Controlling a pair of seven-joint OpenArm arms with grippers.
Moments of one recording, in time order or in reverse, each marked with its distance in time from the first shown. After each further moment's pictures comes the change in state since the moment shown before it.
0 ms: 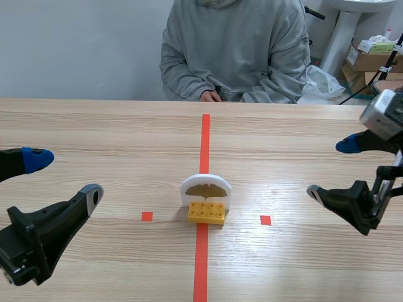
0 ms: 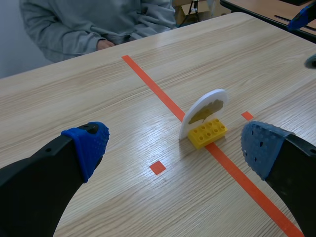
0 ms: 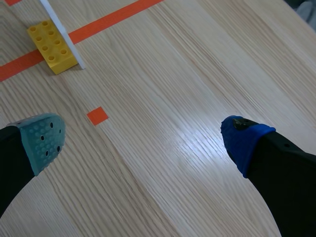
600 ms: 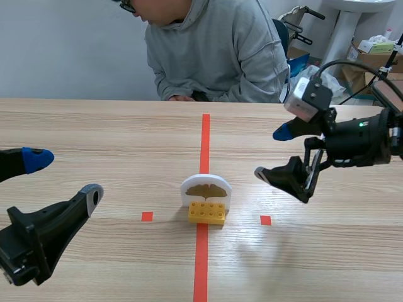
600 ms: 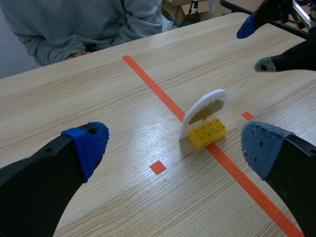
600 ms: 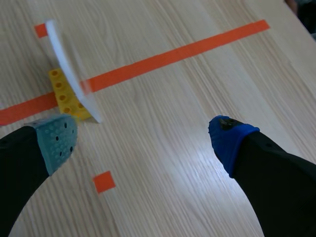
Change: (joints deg) left arm 0.0 0.0 0.0 0.0 0.0 0.0 0.0; right arm 22.2 -4.9 -23.5 -9.8 -0.6 0.0 0.2
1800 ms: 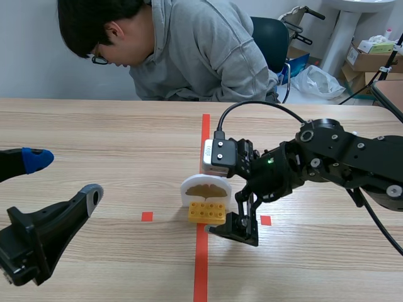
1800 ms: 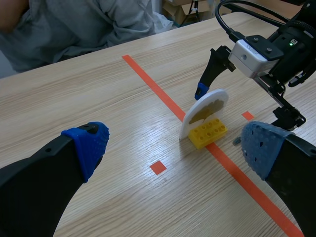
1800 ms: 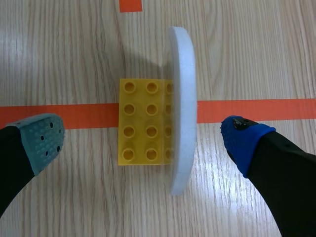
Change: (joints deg) left arm 0.0 0.0 0.0 0.0 0.0 0.0 0.0; right arm 12.9 -12.6 -24.3 -13.9 -15.8 0.0 6.3
